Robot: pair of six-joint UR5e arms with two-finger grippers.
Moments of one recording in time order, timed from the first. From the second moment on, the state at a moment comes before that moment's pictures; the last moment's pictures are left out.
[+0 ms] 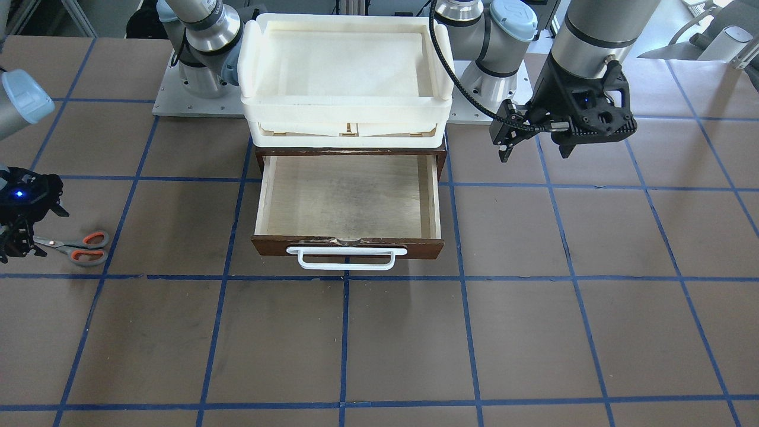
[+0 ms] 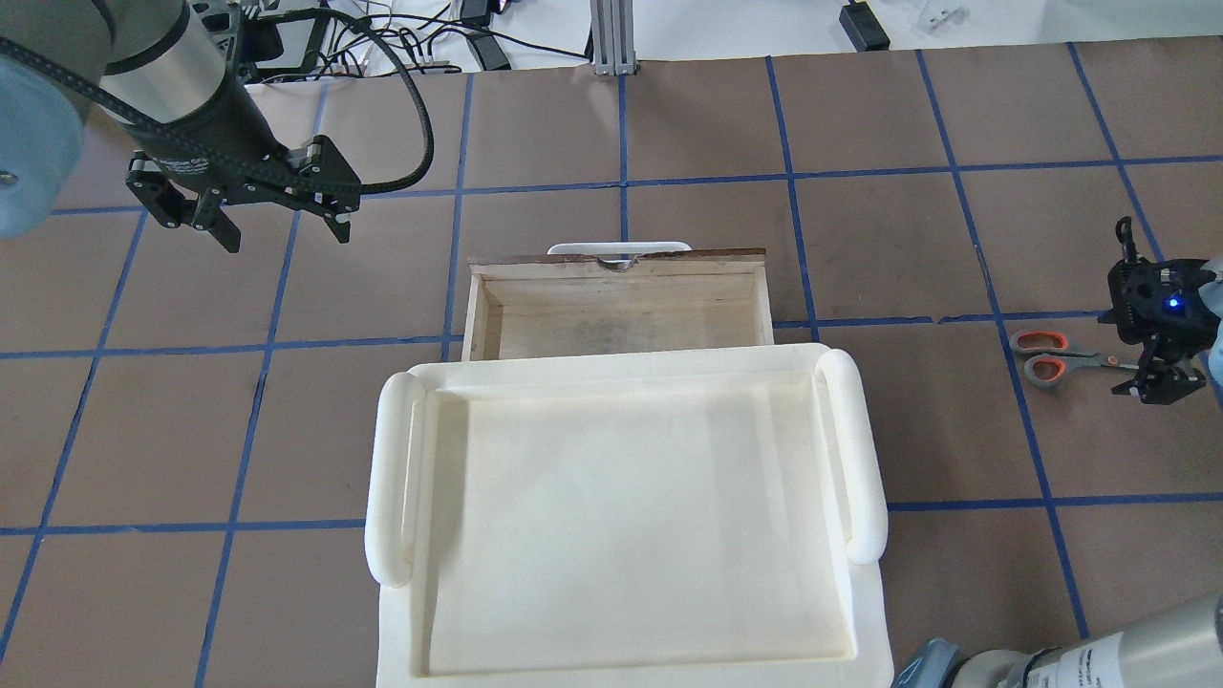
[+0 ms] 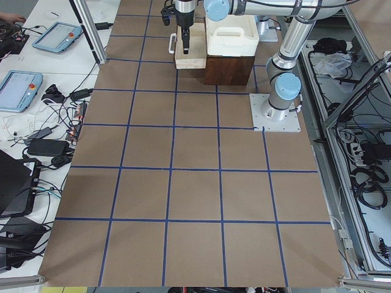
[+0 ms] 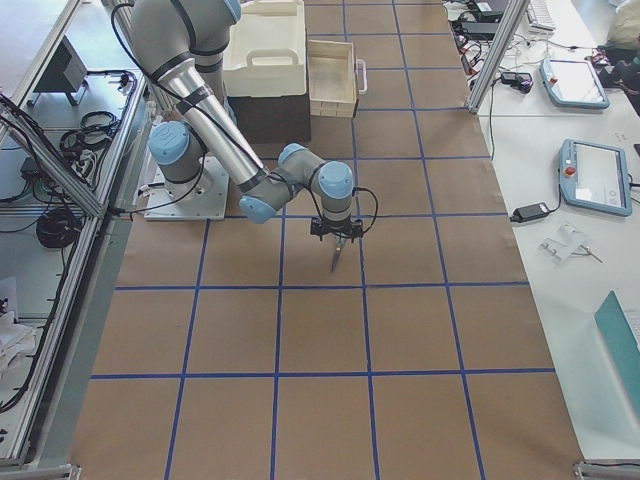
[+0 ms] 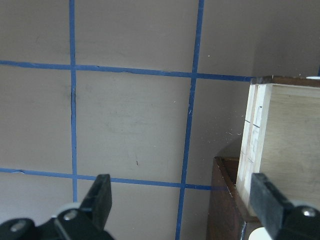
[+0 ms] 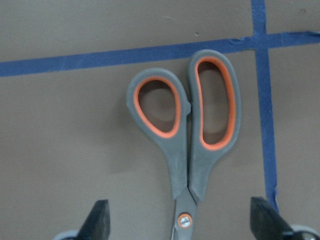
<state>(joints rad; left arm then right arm) -1.54 -1.55 -1.58 -1.57 1.62 -0.05 0.85 -1.27 2.07 -2.40 -1.48 -2.19</state>
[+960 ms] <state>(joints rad) -1.54 -1.55 -1.58 -1.57 1.62 -0.05 0.85 -1.23 2.09 -2.45 -1.47 -2.23</state>
